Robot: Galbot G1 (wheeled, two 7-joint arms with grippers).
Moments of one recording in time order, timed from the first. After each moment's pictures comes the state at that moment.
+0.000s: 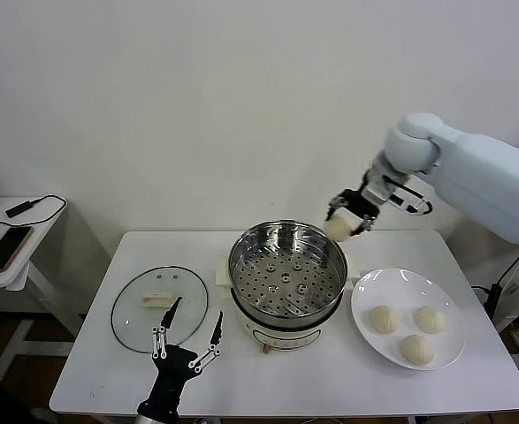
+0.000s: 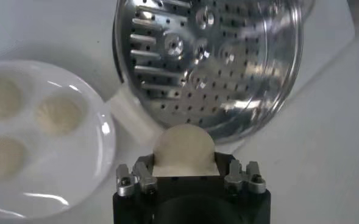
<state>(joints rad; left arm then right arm) 1.72 -1.40 -0.40 -2.07 0.16 -0.42 0.01 0.55 0.89 -1.07 1.33 -0.17 0.52 -1.19</state>
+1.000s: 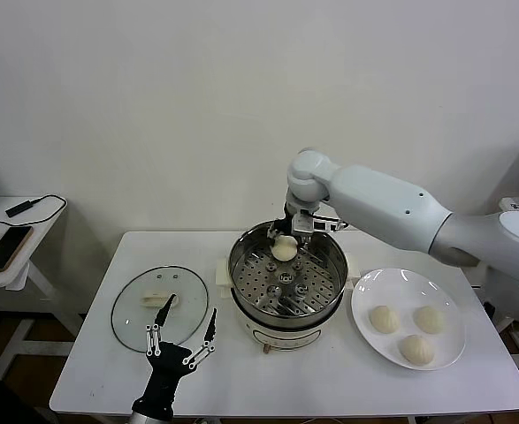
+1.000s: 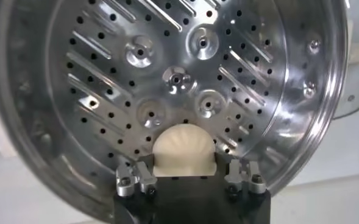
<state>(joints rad) 1.71 -1.40 -0.42 -2.06 0.14 -0.42 0.01 0.35 1.20 -1.04 1.10 -0.48 0.69 -1.10</state>
